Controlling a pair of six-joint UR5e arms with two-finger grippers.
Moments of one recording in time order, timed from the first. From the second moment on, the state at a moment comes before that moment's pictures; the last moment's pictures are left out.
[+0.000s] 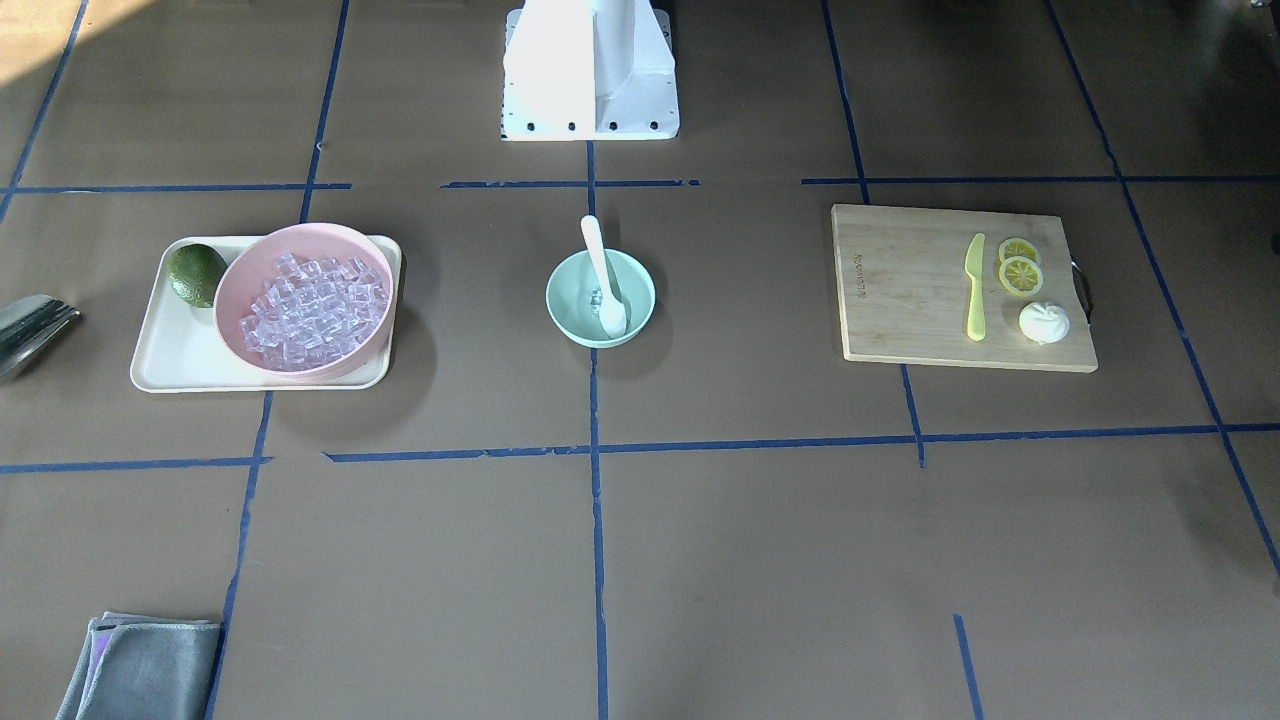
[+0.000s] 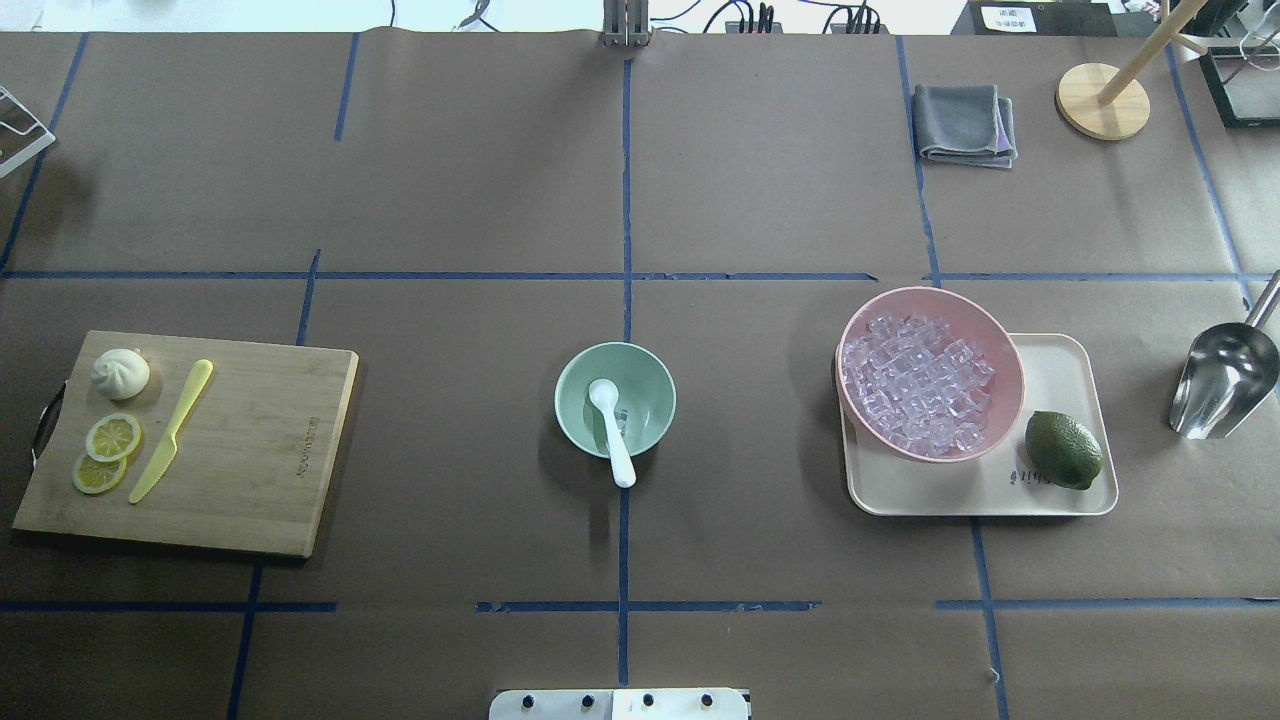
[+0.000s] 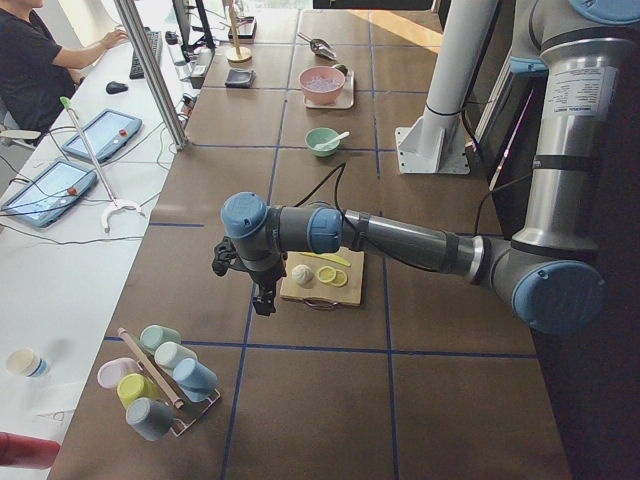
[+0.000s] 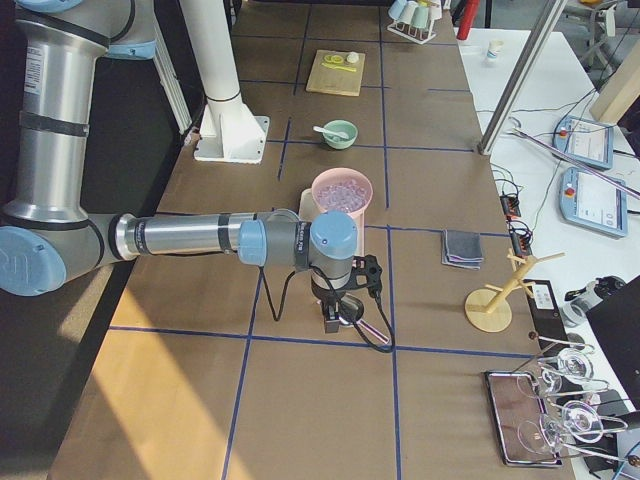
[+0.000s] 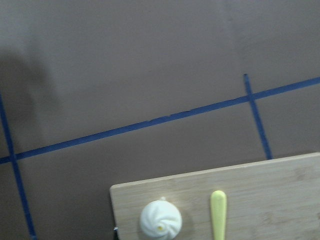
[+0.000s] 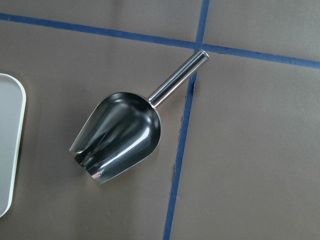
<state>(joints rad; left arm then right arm) -1.51 -1.60 -1.71 -1.37 -2.40 0.17 1.54 -1.75 1.85 -1.67 2.35 -0.13</state>
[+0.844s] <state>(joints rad) -1.55 -1.53 -1.73 -1.38 -2.39 0.18 1.55 -1.74 1.85 -1.68 2.36 -0.12</state>
